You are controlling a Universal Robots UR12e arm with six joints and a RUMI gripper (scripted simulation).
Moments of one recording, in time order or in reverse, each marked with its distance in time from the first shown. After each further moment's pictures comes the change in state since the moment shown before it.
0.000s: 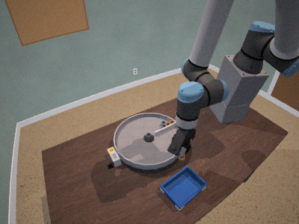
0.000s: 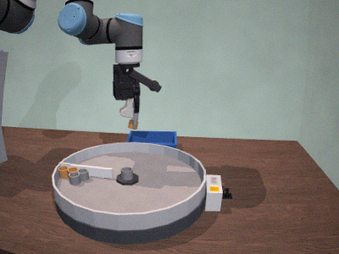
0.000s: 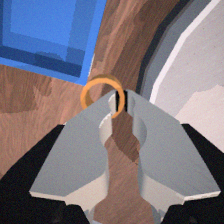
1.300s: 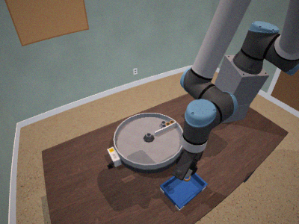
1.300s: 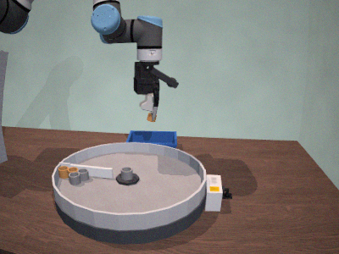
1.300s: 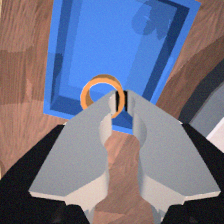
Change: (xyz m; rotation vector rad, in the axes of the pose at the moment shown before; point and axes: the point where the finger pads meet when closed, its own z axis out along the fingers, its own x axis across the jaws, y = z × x) arm -0.073 -0.085 0.002 -0.008 0.001 0.013
